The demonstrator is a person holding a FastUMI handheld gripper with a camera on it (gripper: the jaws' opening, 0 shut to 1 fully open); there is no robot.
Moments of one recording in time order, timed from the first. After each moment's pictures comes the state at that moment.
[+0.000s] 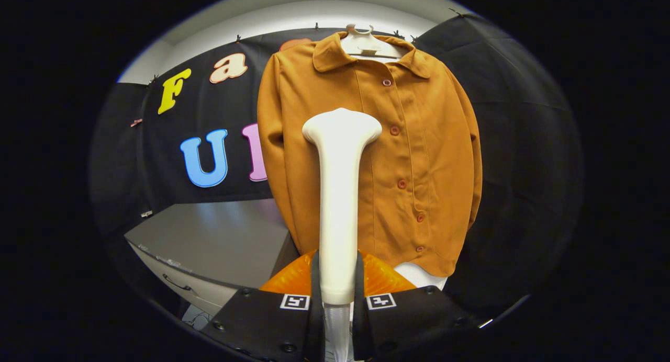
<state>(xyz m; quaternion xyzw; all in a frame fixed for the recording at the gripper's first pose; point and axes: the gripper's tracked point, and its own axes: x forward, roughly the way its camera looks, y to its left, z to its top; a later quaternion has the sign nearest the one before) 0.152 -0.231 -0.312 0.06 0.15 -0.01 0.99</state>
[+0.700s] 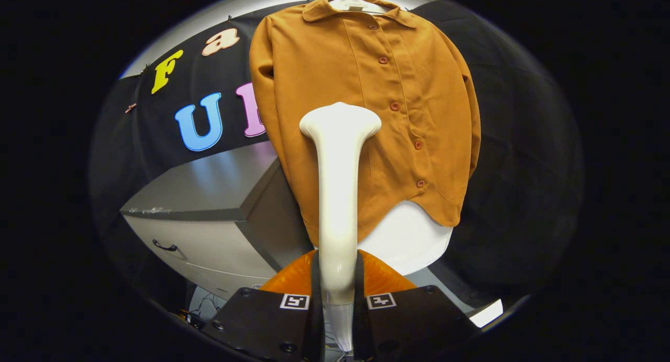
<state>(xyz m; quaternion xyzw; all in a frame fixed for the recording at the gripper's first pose) 0.104 -0.230 -0.403 0.08 0.26 -0.02 0.96</state>
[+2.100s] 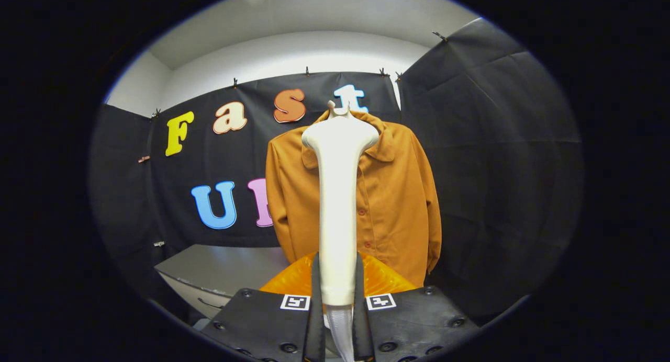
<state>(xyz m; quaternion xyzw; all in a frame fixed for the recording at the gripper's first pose) 0.065 -0.287 -0.128 0.08 0.01 -0.03 1.00</state>
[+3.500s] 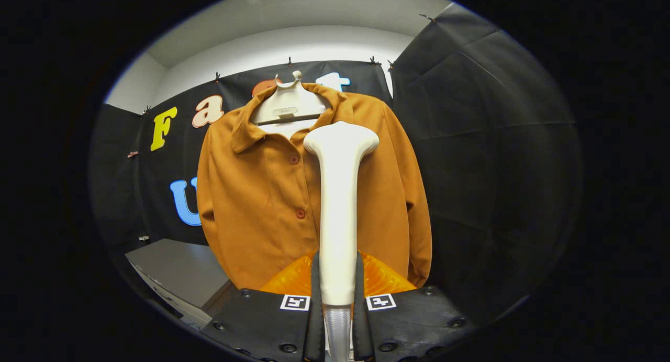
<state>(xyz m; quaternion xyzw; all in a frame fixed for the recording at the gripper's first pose) 0.186 -0.405 -0.224 0.07 0.04 -0.01 1.00</state>
